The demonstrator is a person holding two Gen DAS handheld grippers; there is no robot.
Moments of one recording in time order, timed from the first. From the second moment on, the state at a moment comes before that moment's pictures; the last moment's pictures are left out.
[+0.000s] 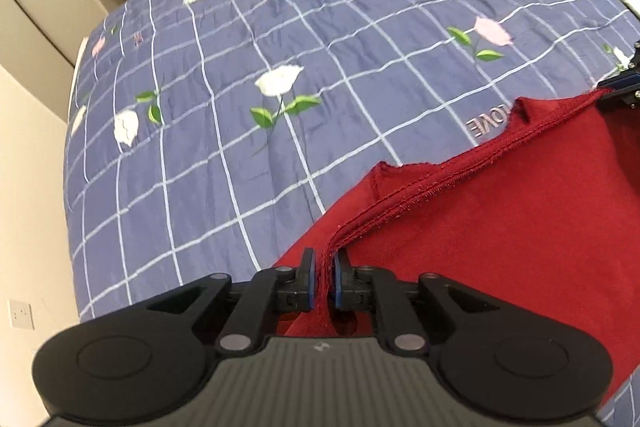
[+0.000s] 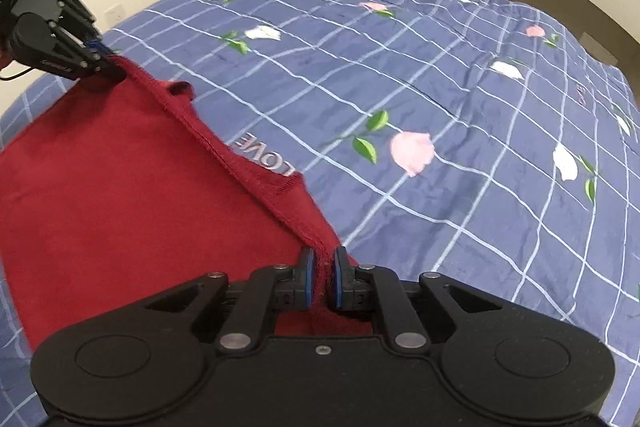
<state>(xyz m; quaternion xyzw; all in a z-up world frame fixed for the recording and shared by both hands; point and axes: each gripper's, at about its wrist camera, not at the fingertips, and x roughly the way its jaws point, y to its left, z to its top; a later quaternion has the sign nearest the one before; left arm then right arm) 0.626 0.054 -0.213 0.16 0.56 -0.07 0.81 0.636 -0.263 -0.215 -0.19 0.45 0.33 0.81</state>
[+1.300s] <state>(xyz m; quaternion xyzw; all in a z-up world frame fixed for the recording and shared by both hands) 0.635 0.054 -0.242 0.11 0.56 0.00 0.82 0.630 -0.255 -0.249 -0.19 0.43 0.28 0.84</state>
